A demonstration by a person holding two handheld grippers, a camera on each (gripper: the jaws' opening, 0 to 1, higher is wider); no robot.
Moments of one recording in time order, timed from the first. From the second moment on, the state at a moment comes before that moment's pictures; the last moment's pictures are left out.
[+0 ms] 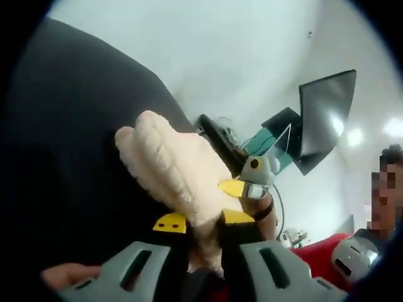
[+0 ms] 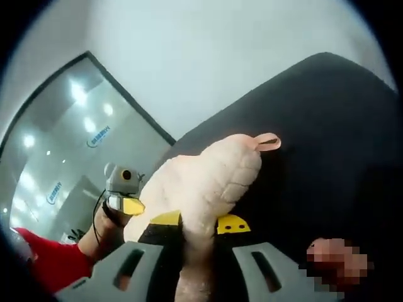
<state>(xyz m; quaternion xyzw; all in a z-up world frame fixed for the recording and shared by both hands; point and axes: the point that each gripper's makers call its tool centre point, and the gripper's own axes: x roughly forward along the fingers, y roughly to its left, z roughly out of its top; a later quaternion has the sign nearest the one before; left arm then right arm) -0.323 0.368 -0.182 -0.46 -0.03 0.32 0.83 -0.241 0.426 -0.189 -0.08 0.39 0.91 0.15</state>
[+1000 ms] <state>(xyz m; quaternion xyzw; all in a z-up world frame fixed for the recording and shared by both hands) -0.411 0.333 -0.004 -0.18 -0.34 0.37 0.85 -0.186 0.512 -0.179 -0.01 0.11 0.93 0.34</state>
